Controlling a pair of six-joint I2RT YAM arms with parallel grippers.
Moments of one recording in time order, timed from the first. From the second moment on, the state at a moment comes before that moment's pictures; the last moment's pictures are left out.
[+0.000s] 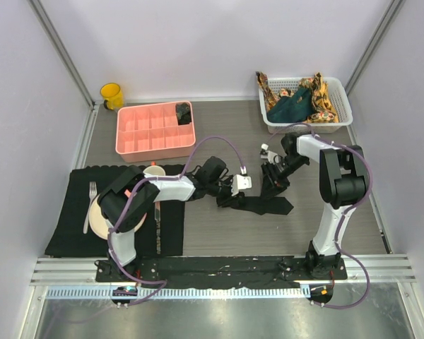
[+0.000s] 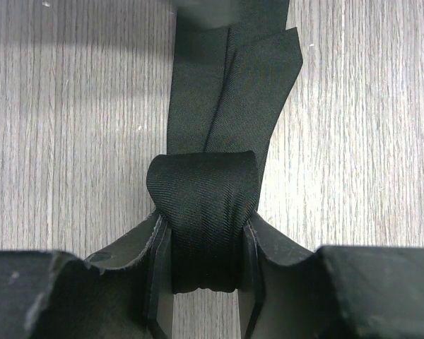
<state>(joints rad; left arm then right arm) -0.82 1.88 0.99 0.12 0.57 0.48 0.13 1.95 1.25 -1.03 -0.73 -0.23</state>
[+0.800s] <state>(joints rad) -0.82 1.88 0.99 0.13 0.56 0.47 0.19 2.04 1.19 -1.09 -0.70 -0.19</state>
